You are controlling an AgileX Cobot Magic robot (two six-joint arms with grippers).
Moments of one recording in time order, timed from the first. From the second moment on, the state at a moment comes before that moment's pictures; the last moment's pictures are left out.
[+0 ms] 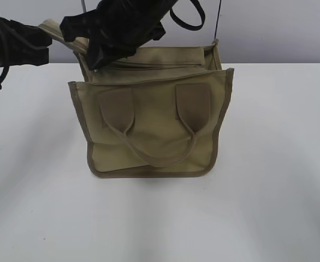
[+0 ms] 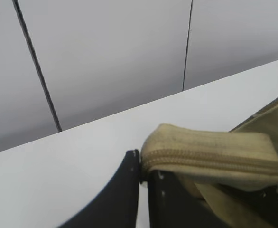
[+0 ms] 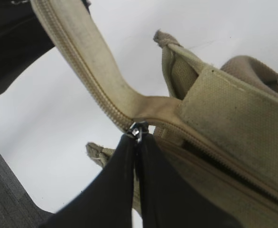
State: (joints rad) left arm -0.30 1.37 -0.74 0.57 -0.30 -0.43; right arm 0.70 2.00 -1.79 0.43 0.85 -0.15
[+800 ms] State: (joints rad) left arm -0.32 1.37 -0.74 0.59 -0.23 -0.42; right arm 0.58 1.97 -1.79 0.62 0.97 -0.21
